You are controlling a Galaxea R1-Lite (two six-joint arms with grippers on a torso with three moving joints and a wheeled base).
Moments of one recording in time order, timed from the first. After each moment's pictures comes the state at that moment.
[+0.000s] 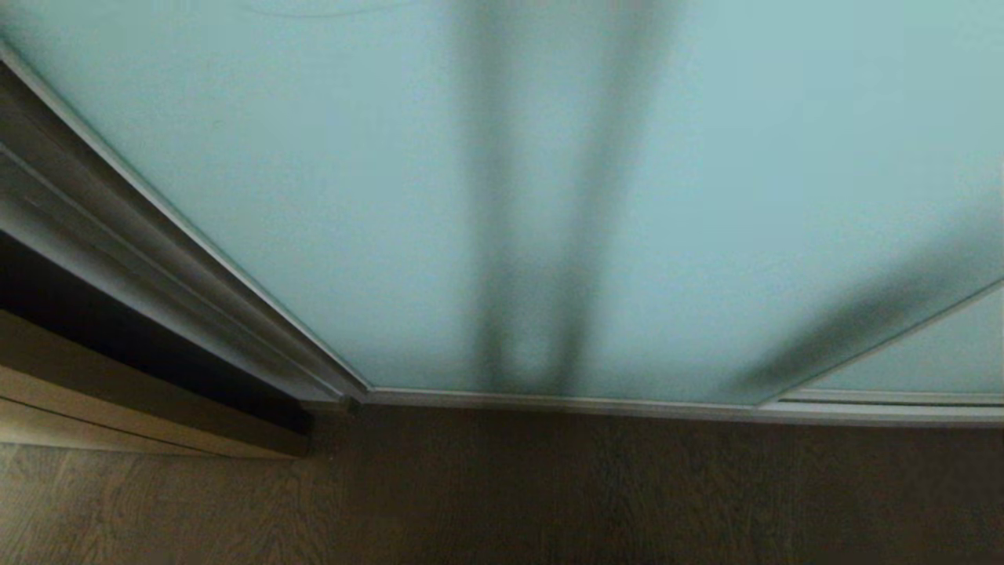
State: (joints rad) left arm 0.01 0.80 -0.70 -0.92 0.18 0.02; right arm 0.01 0.00 0.00 -0.01 0.00 0.00
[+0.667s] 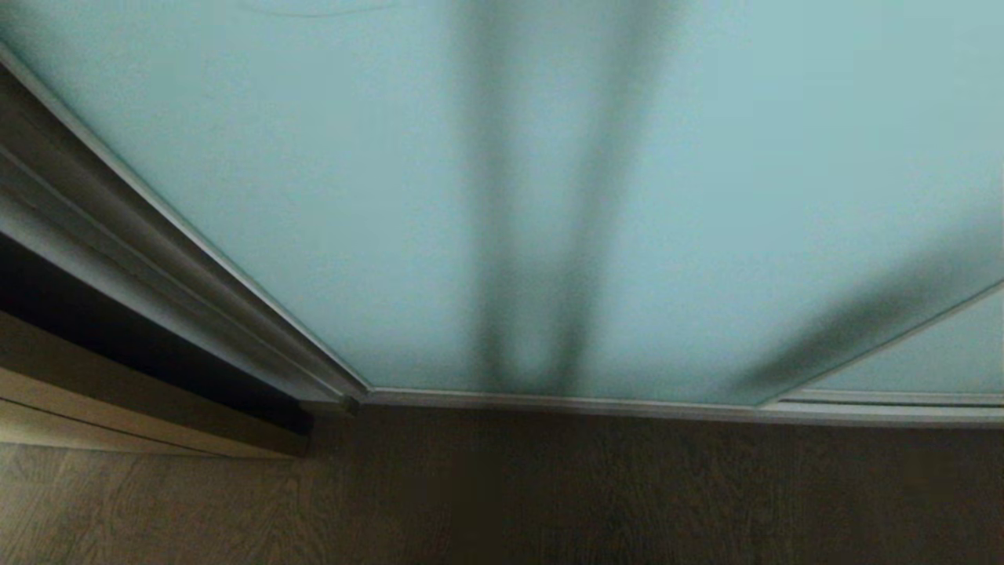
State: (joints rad) left arm 0.00 1.00 -0.75 -1.03 0.17 0.00; right arm 0.01 0.00 0.00 -0.01 0.00 0.00
